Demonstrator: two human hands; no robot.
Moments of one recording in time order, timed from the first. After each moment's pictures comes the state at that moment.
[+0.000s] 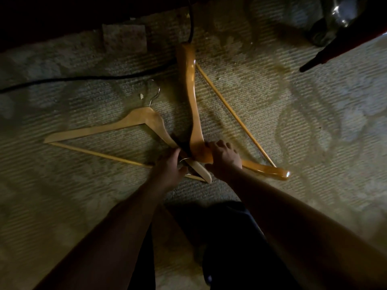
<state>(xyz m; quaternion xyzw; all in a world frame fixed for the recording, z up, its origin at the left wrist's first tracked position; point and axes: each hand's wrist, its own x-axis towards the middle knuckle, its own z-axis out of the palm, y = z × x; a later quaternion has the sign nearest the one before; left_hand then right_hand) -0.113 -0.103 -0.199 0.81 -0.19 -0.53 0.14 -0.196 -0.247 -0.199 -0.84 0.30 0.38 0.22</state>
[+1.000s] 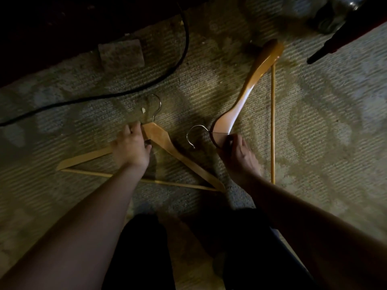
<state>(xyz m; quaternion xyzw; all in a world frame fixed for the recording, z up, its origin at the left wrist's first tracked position) -0.017 -0.095 -0.225 0.95 -0.19 -0.26 -0.05 -0.199 -0.256 -0.201 -0.78 0.49 0.18 0.36</state>
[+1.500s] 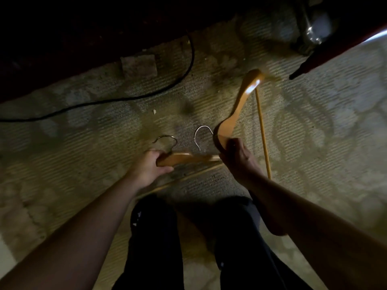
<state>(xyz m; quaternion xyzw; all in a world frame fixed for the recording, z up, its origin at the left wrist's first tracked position) -0.042 -0.066 -0.137 0.82 -0.23 -0.50 0.16 -0.207 -0.257 -0.119 -0.79 0.43 0.22 0.39</state>
